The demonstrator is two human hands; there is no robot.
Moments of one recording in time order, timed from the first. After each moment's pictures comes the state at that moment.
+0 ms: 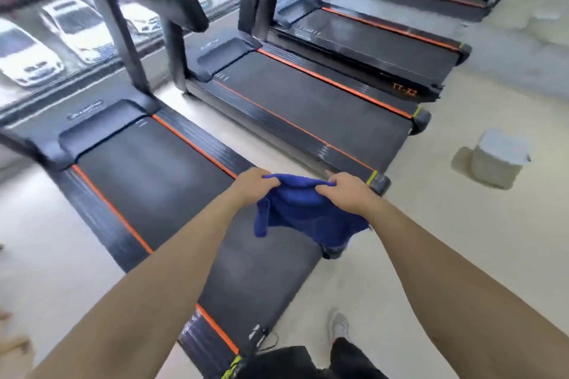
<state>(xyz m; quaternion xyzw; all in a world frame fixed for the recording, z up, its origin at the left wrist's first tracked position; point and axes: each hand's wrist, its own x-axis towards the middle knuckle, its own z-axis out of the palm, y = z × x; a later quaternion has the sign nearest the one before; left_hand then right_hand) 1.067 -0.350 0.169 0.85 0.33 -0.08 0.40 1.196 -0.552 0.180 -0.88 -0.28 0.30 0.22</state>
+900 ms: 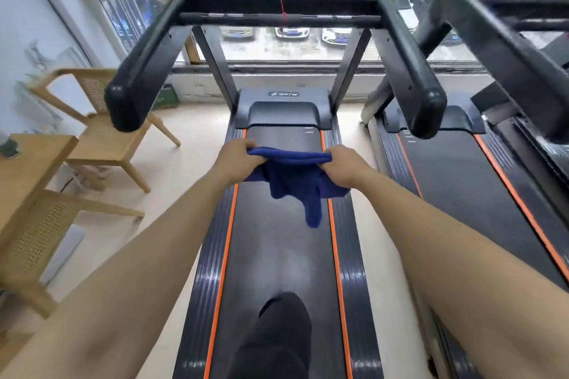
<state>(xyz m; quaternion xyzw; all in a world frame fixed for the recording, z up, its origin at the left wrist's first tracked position) 0.982 -0.009 0.278 0.65 0.66 0.23 0.30 1.233 -0.009 0.281 -0.65 -0.70 0.29 0.09</state>
